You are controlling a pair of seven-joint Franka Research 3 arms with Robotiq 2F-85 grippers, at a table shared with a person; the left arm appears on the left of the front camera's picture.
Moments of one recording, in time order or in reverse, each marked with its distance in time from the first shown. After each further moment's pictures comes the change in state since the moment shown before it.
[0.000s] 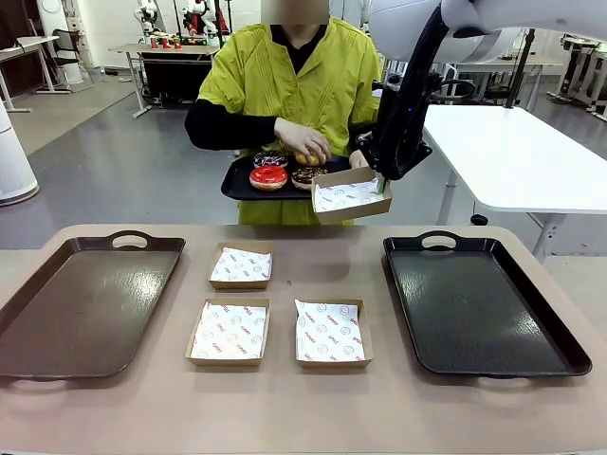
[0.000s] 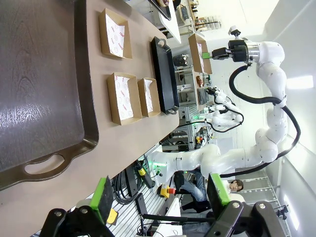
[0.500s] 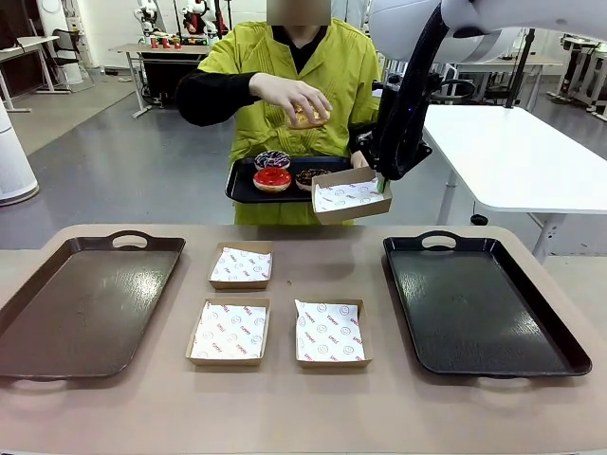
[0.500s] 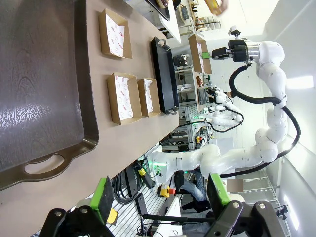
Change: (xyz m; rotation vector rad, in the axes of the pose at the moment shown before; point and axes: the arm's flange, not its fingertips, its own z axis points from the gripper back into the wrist) left arm 0.000 0.000 0.000 0.000 0.000 0.000; right arm 0.000 0.000 0.000 0.000 0.000 0.000
